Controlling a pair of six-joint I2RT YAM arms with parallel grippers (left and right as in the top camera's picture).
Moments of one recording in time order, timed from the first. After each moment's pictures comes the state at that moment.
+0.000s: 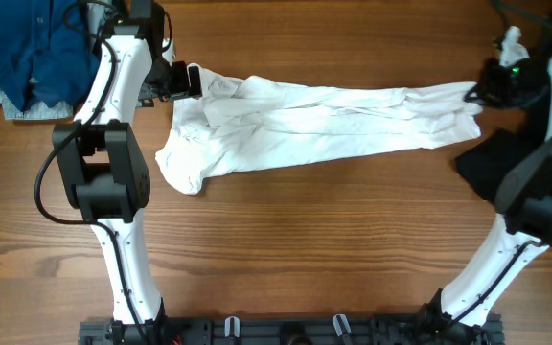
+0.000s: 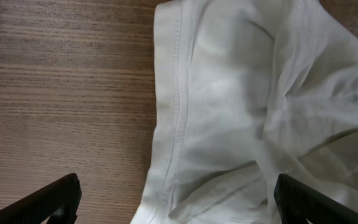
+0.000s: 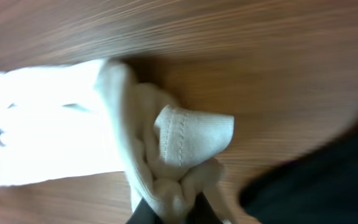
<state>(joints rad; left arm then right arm) -0.02 2.33 2.02 -1.13 0.05 -0.16 -0.34 2.20 2.05 -1.35 -0.35 -0.13</state>
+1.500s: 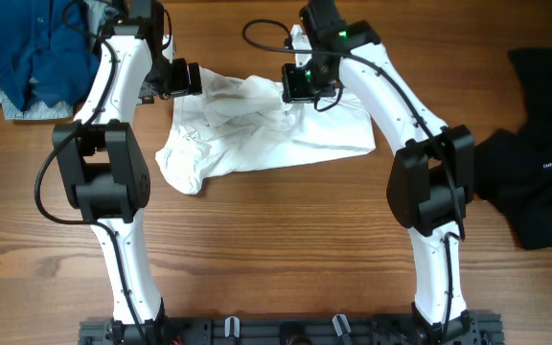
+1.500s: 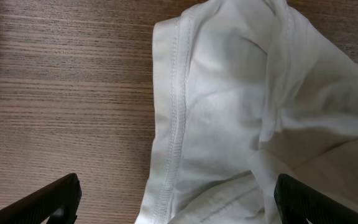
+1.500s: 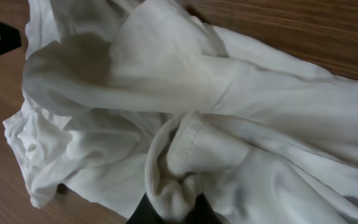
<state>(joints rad) -0.02 2.33 2.02 -1.11 0.05 -0.16 0.40 2.29 2.05 -1.01 -0.34 0.21</state>
